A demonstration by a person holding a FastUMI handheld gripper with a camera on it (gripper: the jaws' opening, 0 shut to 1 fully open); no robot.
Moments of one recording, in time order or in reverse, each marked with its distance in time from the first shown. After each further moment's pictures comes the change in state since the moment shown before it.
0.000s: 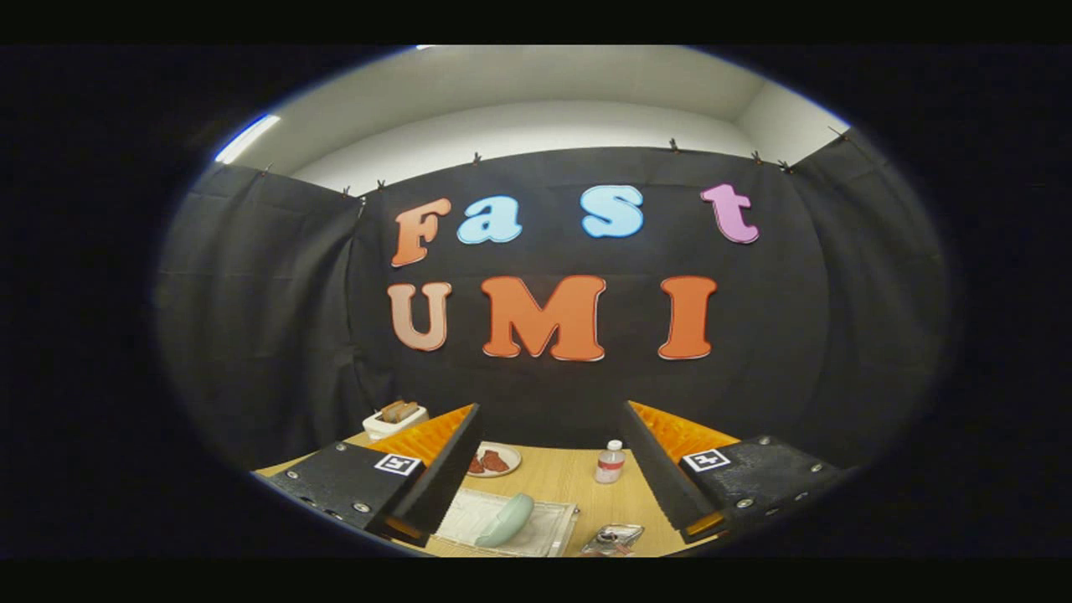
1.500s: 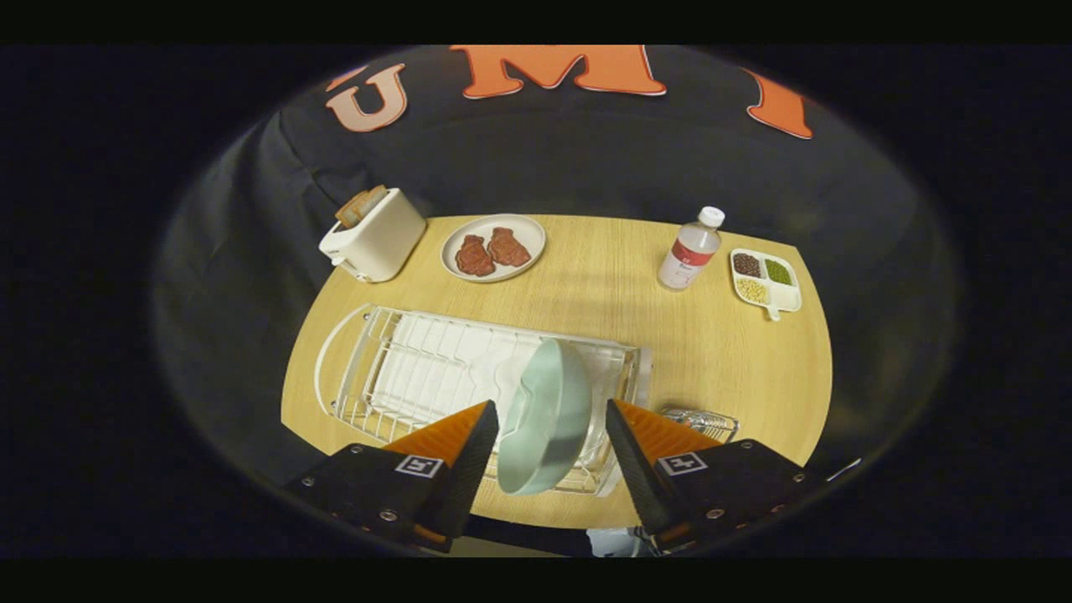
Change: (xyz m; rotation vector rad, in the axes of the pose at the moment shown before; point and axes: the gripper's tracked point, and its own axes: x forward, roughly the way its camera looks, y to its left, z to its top) arm 0.055 0.048 -0.262 0.019 1.111 0.062
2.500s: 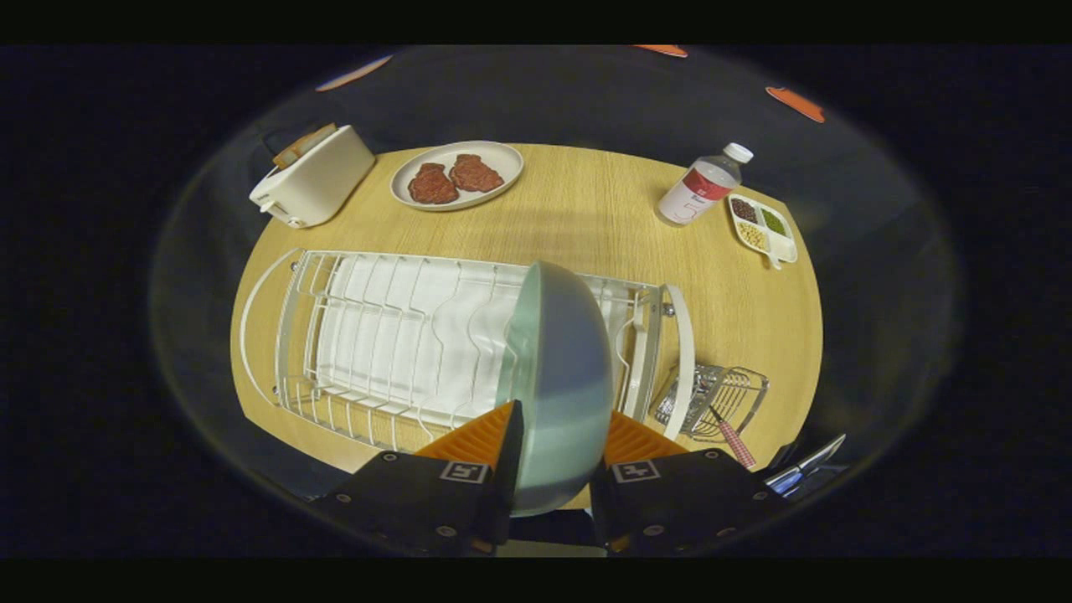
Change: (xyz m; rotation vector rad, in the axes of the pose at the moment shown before) arm 0.047 0.016 -0.047 0.036 0.210 -0.170
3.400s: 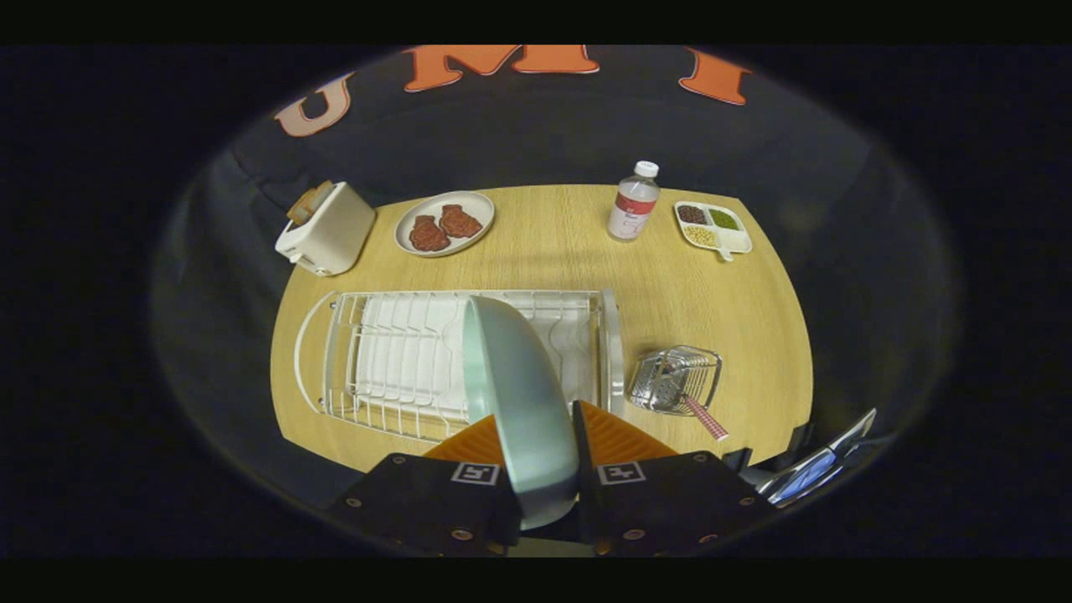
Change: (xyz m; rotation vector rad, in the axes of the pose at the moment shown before) arm -0.077 -0.037 -0.021 0.138 -0.150 0.078
